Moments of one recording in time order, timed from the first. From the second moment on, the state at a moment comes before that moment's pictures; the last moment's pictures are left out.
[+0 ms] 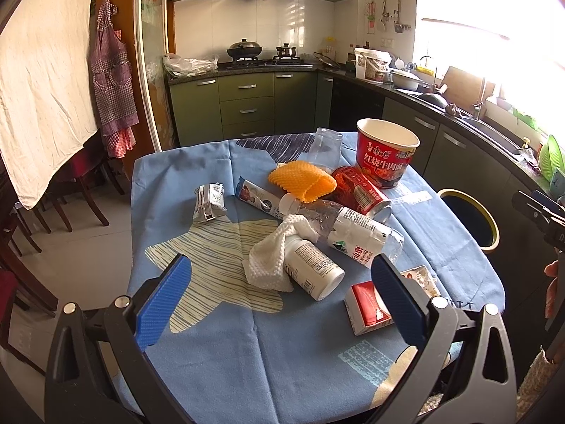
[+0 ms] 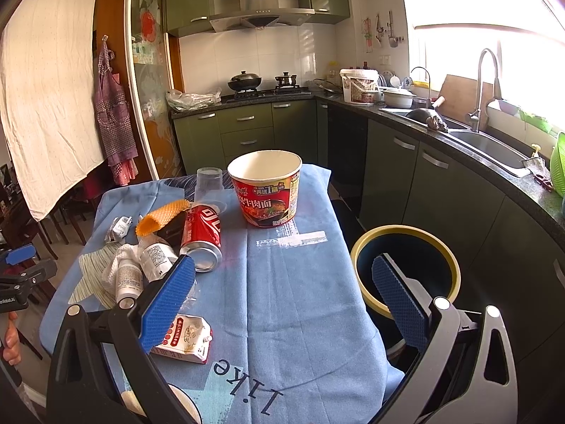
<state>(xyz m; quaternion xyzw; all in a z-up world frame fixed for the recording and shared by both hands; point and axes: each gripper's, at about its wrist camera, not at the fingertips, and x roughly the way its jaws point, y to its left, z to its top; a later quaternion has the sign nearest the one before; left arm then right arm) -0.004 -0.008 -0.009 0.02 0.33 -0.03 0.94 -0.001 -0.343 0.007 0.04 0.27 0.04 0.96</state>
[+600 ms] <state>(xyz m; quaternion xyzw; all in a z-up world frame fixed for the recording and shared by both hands) -0.003 -0.007 -0.007 0.02 0.33 -0.03 0.94 0.000 -0.344 0.006 0.04 0.28 0.05 0.96</state>
